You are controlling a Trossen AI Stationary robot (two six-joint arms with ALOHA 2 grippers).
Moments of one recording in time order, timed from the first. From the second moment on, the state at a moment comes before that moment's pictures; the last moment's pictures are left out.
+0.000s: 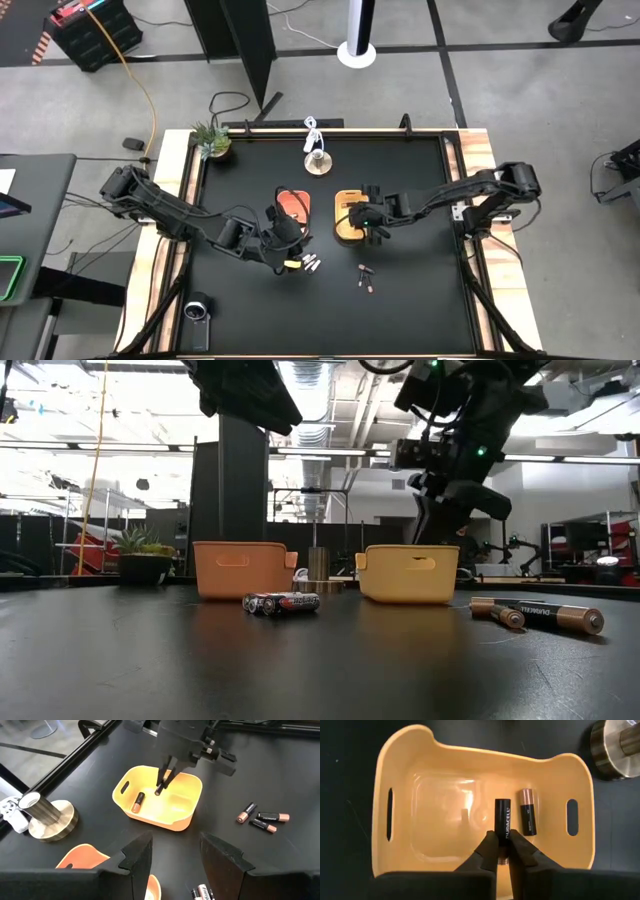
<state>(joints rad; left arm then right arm) -0.38 1.51 1.11 -0.30 -0.71 -0.41 0.05 1.58 0.92 -0.44 0.33 -0.11</state>
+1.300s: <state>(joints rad) -0.41 1.67 1.11 -0.30 -0.60 -0.47 0.51 1.46 1.03 -0.65 0.25 0.28</state>
